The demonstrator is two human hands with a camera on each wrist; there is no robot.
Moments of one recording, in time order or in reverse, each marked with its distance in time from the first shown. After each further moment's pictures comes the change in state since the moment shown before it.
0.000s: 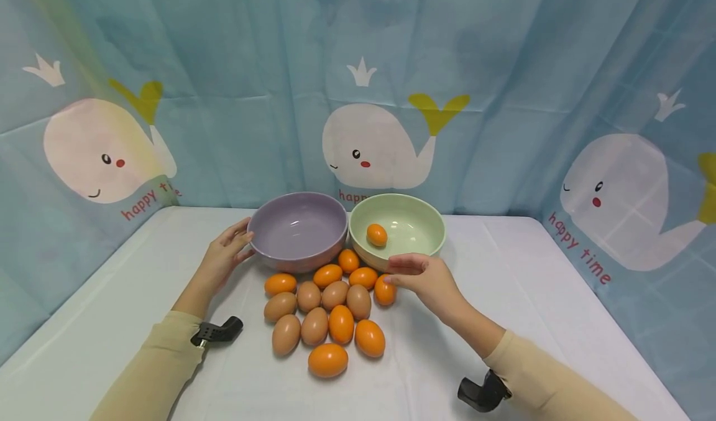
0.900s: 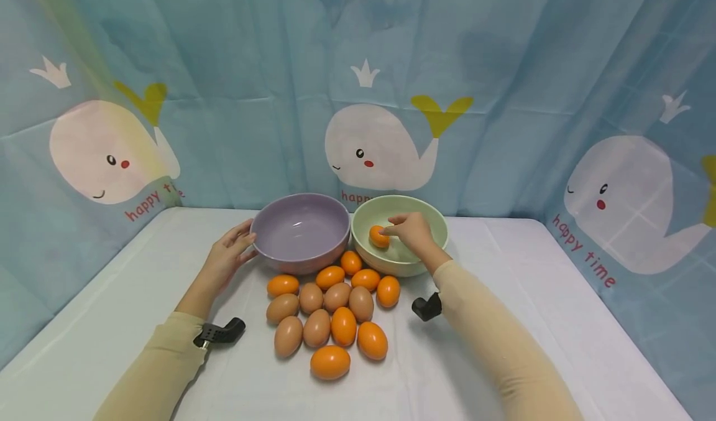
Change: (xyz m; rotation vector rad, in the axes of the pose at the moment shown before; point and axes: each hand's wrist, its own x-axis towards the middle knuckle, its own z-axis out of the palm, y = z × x) left_hand -0.003 0.003 0.000 0.009 0.000 -0.002; right_hand 0.125 -0.002 0.000 -0.208 0.101 0.111
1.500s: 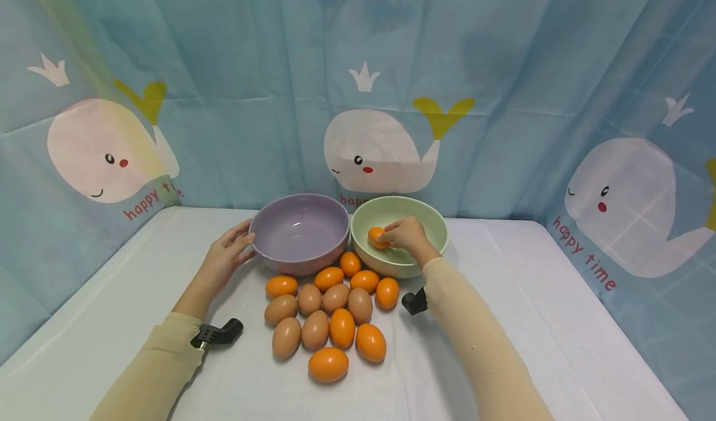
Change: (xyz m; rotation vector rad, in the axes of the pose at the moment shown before) left_hand -0.001 0.000 0.002 0.002 -0.002 0.002; right_hand 0.024 0.013 0.011 0.148 -0.044 0.136
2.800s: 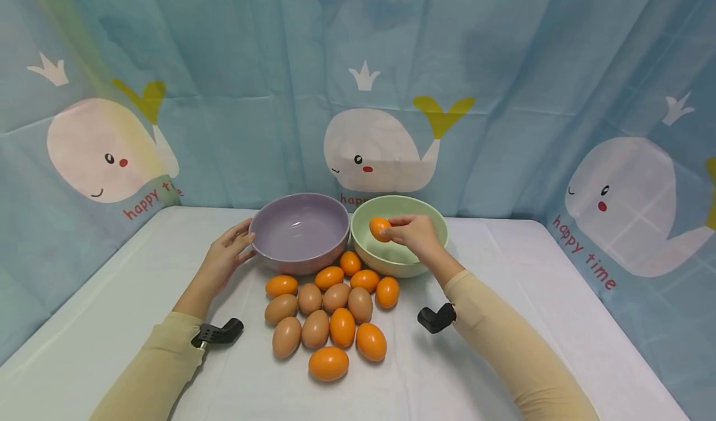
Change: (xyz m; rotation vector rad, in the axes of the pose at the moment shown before) left_hand 0.001 0.000 -0.001 -0.001 -0.002 0.006; right_hand -0.053 -0.016 -0.017 0.109 -0.006 -0.130
